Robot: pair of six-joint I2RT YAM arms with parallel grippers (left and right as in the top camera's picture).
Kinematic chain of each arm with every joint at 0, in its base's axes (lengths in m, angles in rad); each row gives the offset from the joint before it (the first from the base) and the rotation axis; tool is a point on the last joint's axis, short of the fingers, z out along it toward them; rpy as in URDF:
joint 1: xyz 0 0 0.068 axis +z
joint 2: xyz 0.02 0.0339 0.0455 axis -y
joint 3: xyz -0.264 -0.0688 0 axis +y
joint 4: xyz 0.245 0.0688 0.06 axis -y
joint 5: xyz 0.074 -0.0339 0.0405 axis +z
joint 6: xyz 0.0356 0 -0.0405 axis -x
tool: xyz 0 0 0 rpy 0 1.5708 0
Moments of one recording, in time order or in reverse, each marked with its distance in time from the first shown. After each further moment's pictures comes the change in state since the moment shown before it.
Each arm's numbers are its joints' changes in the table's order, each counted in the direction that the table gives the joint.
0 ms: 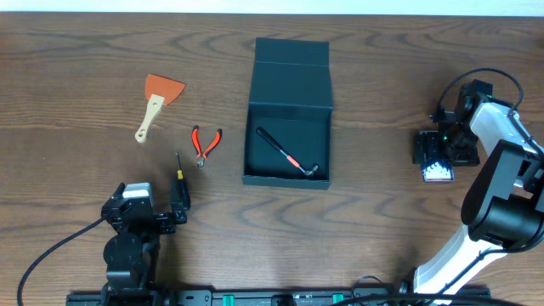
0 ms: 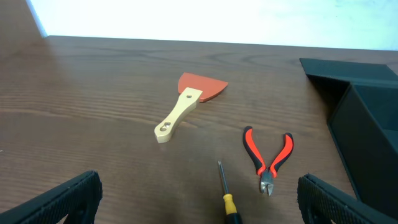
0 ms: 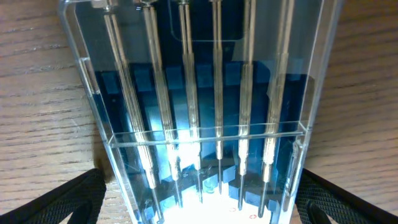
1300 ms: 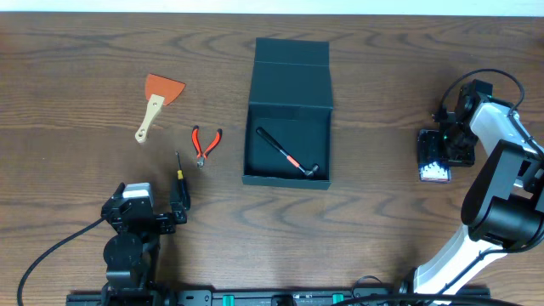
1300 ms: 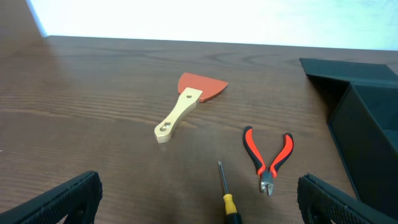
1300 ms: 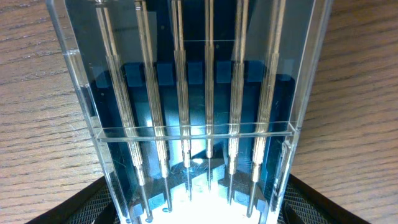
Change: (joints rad) left arm 0.000 0.000 0.000 0.000 0.000 0.000; right arm 0.000 0.000 0.000 0.000 0.001 -0.048
